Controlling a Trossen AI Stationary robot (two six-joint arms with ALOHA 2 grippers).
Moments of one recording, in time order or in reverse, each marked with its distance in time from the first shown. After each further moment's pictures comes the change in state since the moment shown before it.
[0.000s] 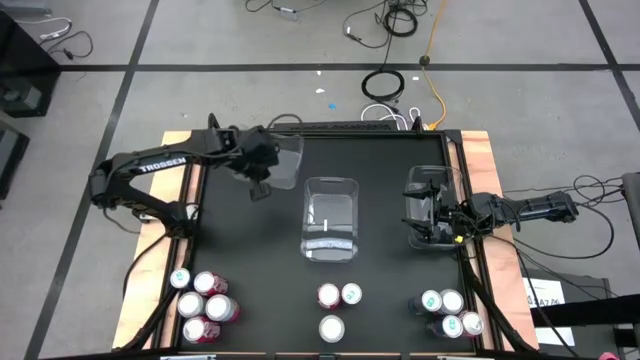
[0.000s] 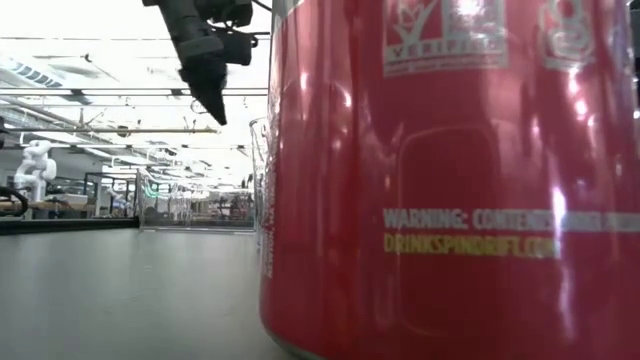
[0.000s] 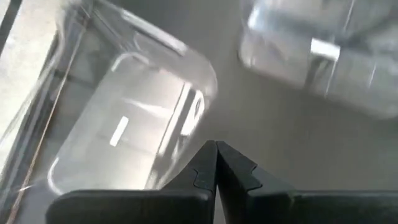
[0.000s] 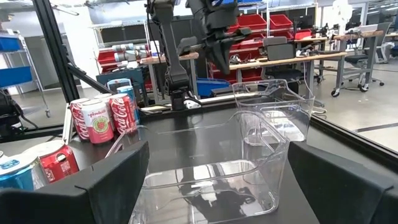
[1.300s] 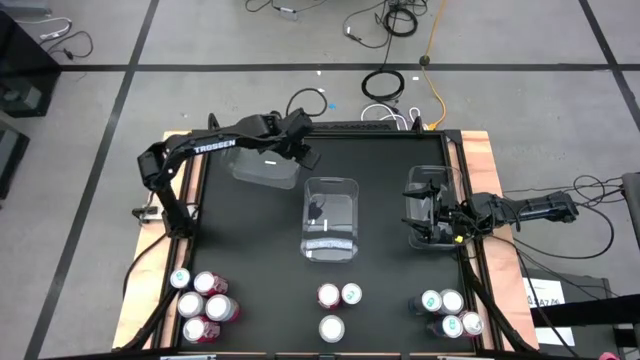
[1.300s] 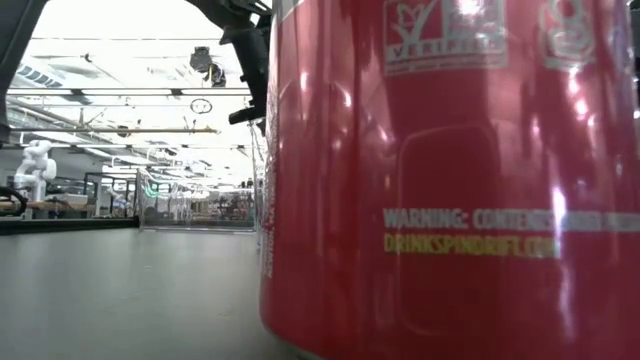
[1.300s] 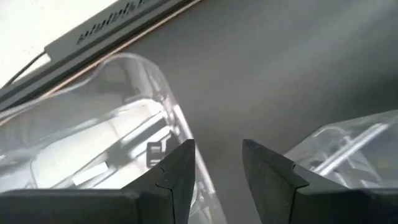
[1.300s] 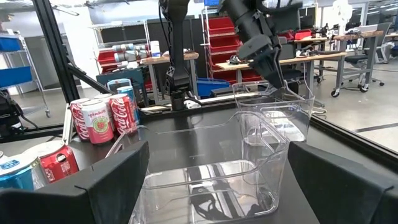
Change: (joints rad) left arm 0.056 0.421 0.306 0.122 -0.115 -0.571; right arm 0.000 0.000 0.000 0.001 0.000 0.000
